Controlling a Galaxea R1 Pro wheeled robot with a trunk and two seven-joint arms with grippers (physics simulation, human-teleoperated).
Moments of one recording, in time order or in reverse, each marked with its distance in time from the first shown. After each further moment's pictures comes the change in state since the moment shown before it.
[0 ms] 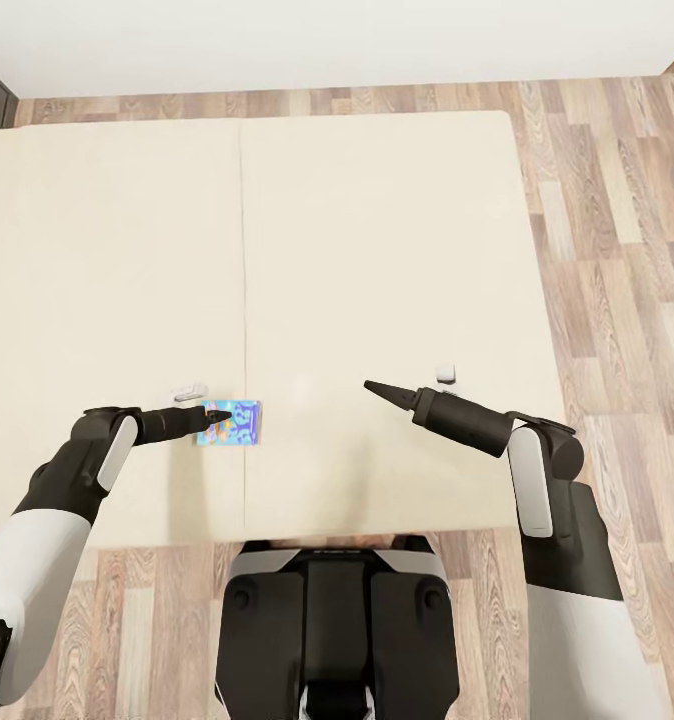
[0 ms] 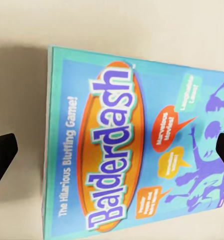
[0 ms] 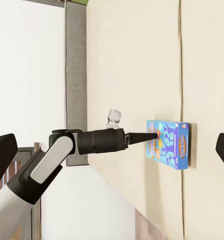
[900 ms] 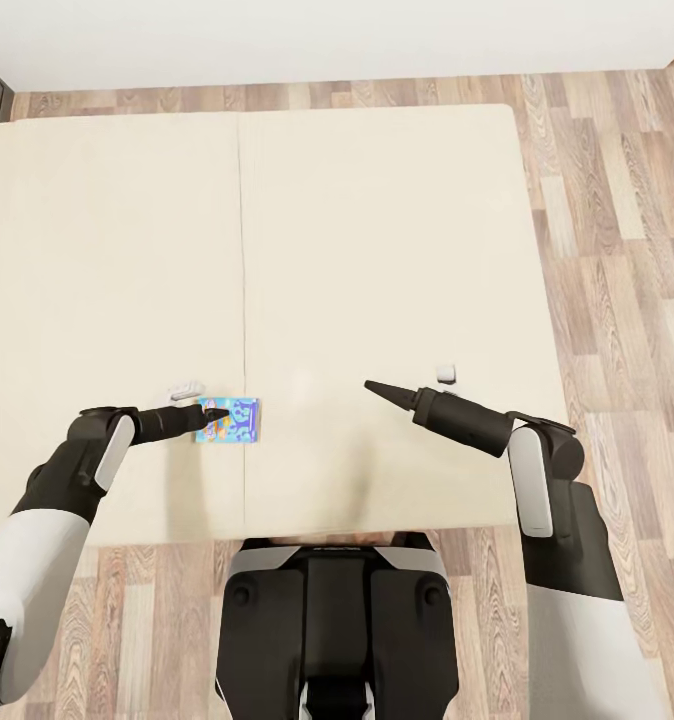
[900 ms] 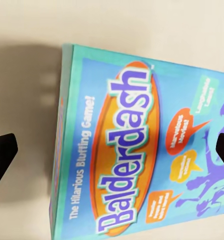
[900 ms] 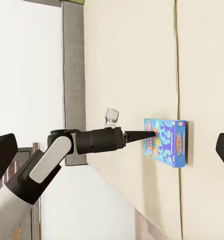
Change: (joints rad) left arm 0.000 -0.001 0.025 0.000 0.000 -0.005 0.000; right arm 0.000 0.000 -0.002 0.000 0.001 -0.001 -0.002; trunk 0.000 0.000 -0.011
